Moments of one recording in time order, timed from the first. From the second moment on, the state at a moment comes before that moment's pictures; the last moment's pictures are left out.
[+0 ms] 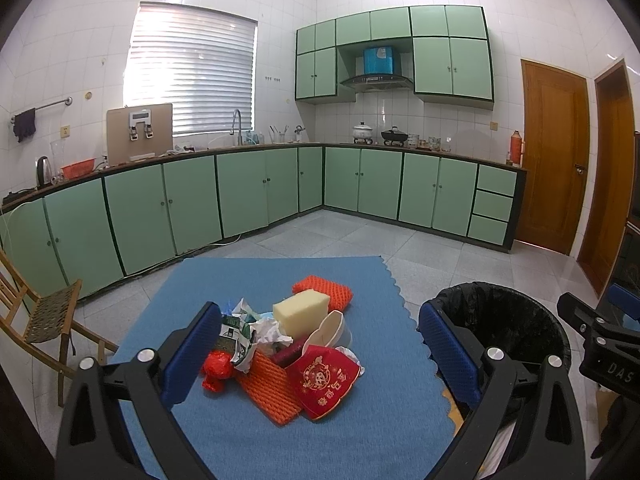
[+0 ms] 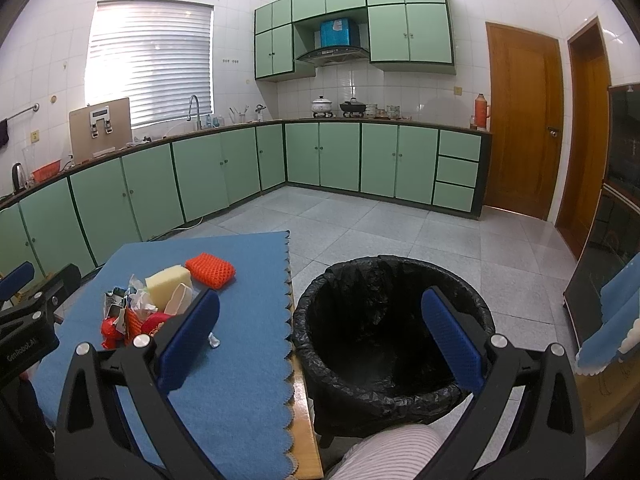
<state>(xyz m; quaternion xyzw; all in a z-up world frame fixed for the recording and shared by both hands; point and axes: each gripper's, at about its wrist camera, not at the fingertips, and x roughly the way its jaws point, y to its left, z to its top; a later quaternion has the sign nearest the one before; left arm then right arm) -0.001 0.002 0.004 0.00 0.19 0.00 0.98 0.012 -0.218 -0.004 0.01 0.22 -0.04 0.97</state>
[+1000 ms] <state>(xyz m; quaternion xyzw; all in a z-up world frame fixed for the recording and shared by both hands) 0.000 0.003 0.007 0.00 0.19 0.00 0.98 0.012 -0.217 -0.005 0.01 0.22 -0.04 0.97</state>
